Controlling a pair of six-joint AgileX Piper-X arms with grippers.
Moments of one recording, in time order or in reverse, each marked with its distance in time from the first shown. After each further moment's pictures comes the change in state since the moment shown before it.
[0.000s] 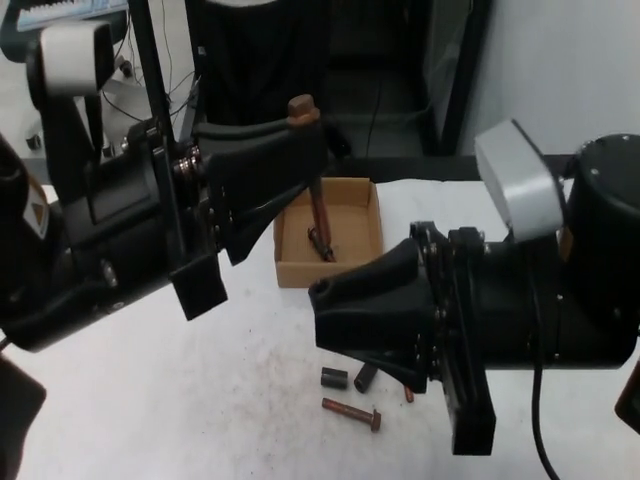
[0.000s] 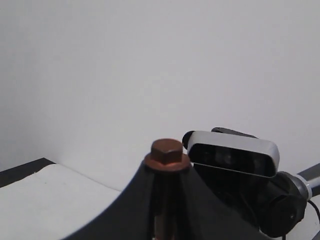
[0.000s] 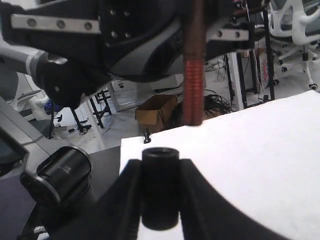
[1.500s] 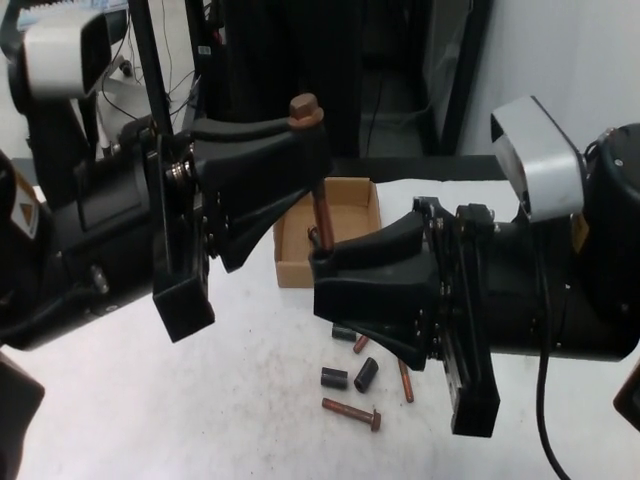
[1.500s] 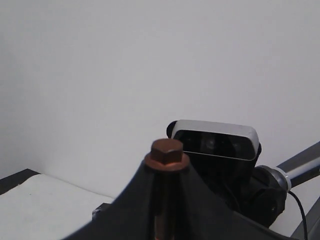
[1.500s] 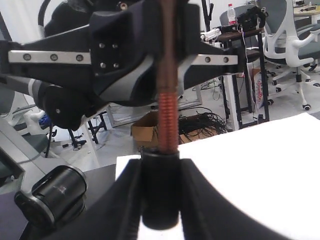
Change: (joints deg) left arm 0.0 0.0 0.2 -2.9 3.5 0.0; right arm 0.0 0.1 0.1 -5.4 1.8 2.4
